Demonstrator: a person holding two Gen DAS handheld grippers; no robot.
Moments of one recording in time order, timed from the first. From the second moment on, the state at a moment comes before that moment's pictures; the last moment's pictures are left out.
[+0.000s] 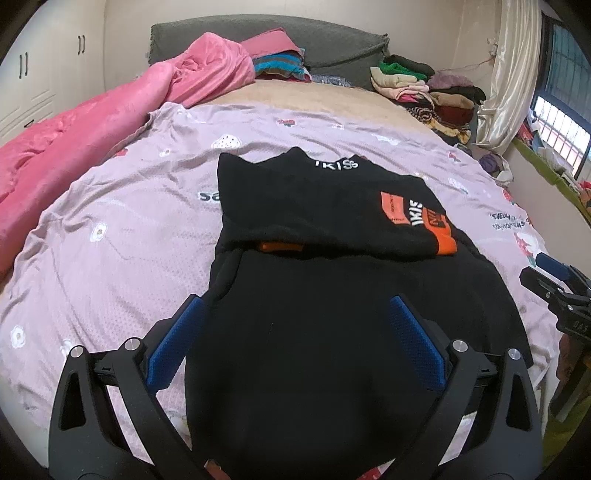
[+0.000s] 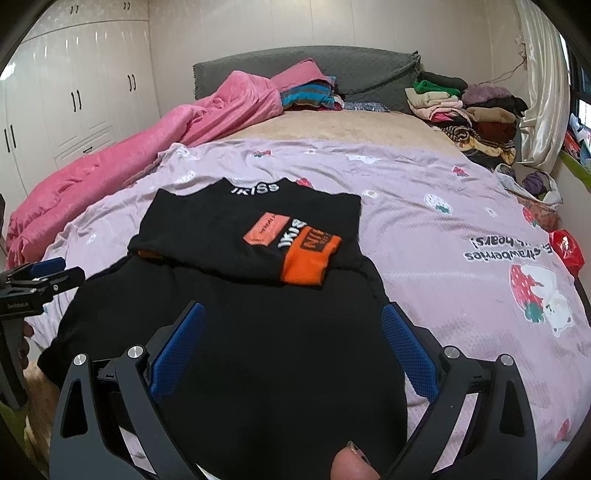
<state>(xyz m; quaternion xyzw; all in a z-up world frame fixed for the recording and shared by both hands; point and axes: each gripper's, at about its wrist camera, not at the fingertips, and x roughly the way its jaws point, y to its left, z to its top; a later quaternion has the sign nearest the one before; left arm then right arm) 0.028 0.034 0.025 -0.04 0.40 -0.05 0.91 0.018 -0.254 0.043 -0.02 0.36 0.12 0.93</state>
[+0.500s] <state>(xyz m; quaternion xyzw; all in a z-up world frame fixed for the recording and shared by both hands) -0.001 0.074 0.000 -0.07 0.44 -0.04 0.89 -0.002 -0.280 0.005 -0.02 0.43 0.11 0.90</state>
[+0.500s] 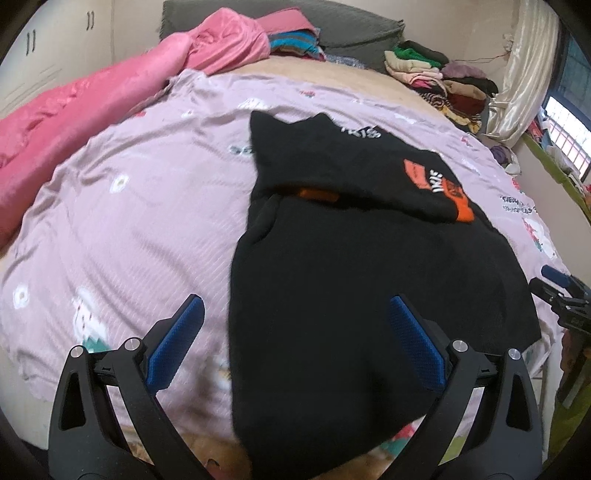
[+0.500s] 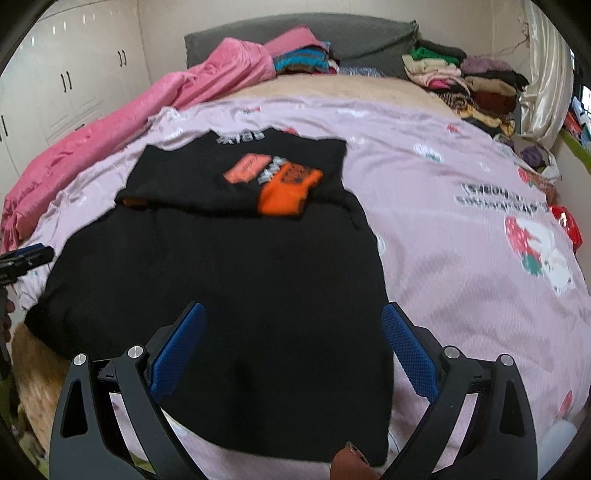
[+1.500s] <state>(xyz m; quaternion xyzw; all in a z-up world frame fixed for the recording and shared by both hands) -0.045 0.091 -0.038 -0.14 0.51 -0.11 0.84 -0.032 -0.327 -0.037 -0.01 0.51 0.13 0.85</state>
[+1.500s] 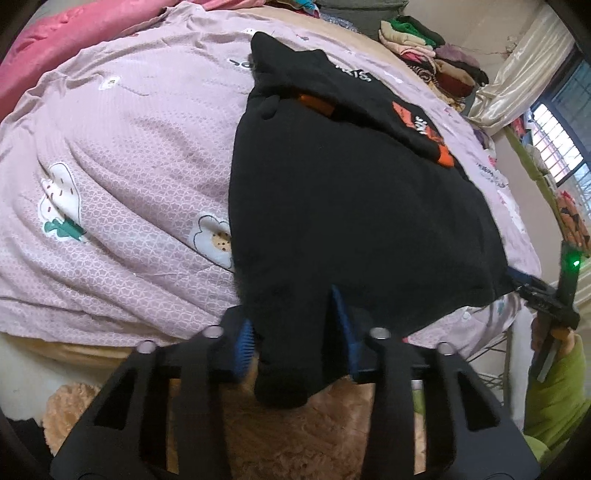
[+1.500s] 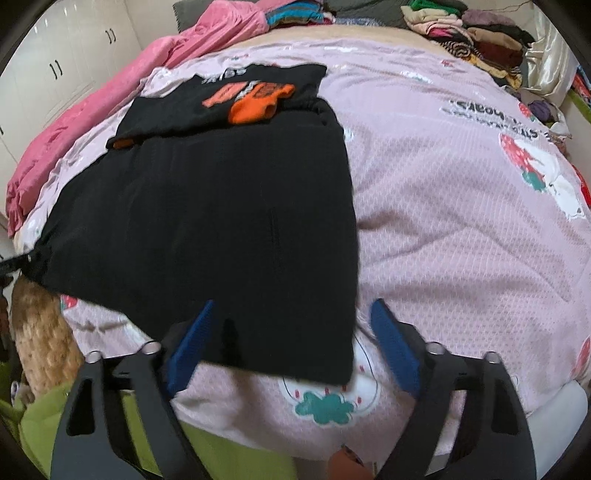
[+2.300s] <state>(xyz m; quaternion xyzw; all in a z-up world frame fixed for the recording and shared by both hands) -0.032 0.110 0.006 -0.20 0.44 -0.14 0.87 -0.018 -0.345 0.046 0.10 0.37 0.19 0.90</state>
